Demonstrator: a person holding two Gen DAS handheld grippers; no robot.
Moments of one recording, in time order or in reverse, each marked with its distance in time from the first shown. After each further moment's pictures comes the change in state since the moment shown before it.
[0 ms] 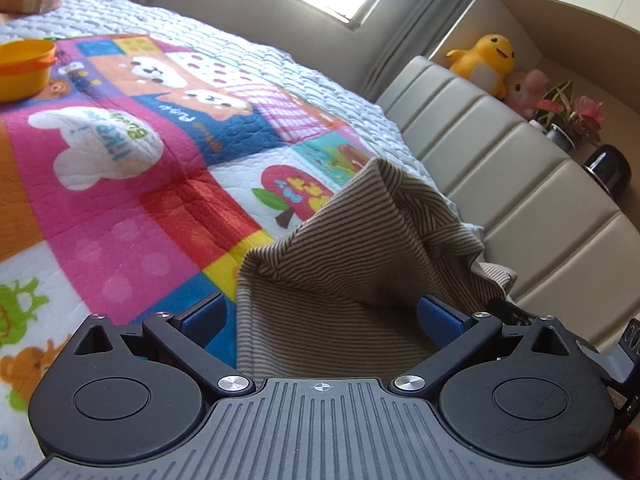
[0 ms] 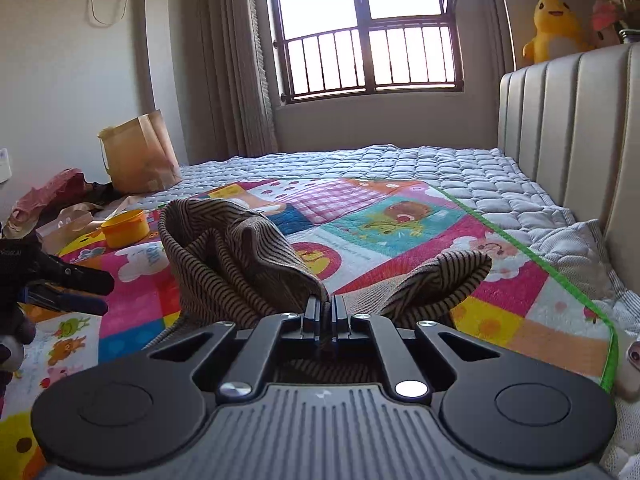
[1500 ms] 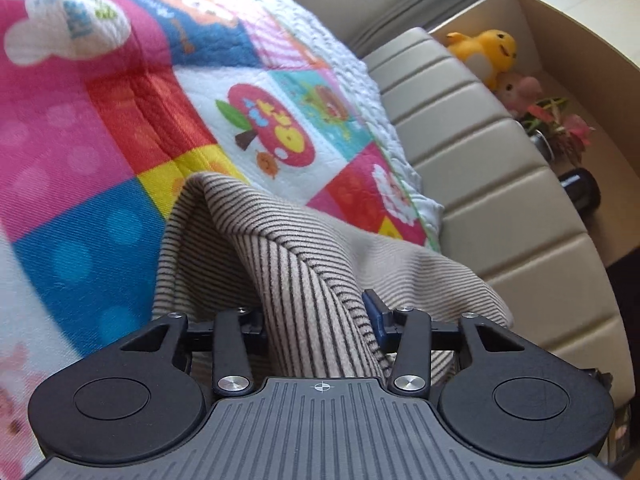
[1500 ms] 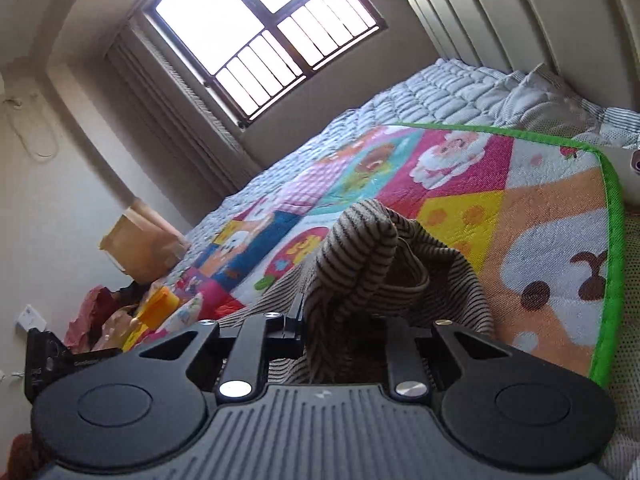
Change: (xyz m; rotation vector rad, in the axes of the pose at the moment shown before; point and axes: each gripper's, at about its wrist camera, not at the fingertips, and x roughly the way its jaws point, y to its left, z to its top) left arm 0.041 0.013 -0.020 -0.190 0.144 -0.190; right arm -0.027 -0.048 -0.036 0.513 -0.004 0.128
